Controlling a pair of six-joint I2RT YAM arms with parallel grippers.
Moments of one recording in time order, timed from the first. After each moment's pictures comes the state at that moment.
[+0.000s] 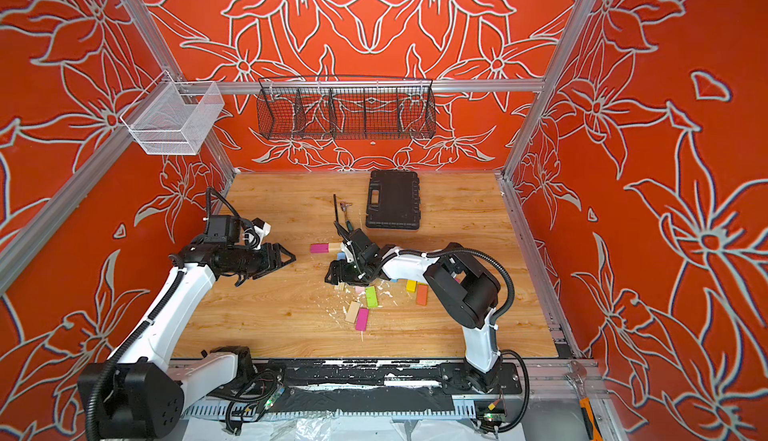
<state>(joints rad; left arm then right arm) 0.08 1.12 0.92 -0.89 0.57 -0.28 0.84 1.92 1.15 -0.15 -0.39 0.79</state>
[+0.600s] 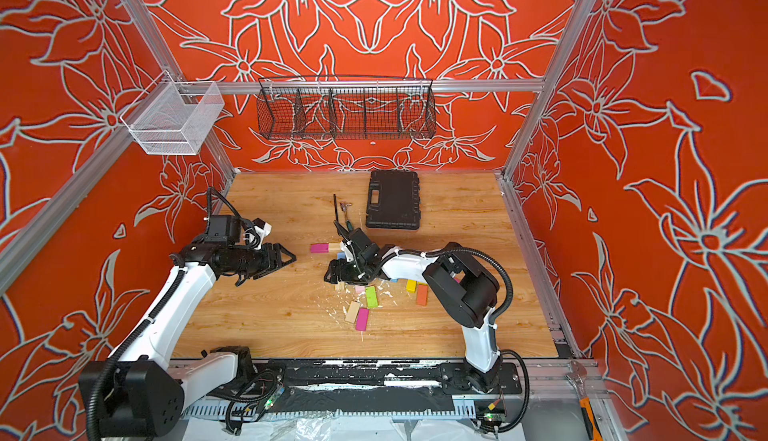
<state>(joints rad) 0.08 1.13 0.92 -0.89 0.58 -0.28 0.83 1.92 1.15 -0.13 -0.39 0.79</state>
